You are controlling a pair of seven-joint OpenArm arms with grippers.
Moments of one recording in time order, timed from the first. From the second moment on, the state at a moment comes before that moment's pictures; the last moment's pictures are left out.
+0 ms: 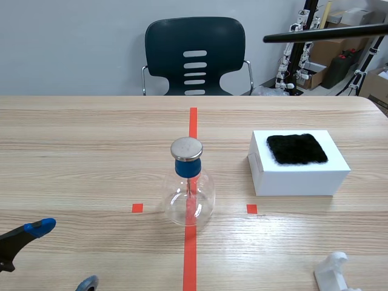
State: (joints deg) left arm 22.1 -23.2 7.9 50.1 19.0 -23.0 -88.6; right arm -41.1 41.0 31.7 122.6 -48.8 8.6 7.1
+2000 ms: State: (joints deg) left arm 22.1 -23.2 7.9 50.1 19.0 -23.0 -88.6; right arm -29.0 45.1 12.4 118.6 -57.8 8.6 1.2
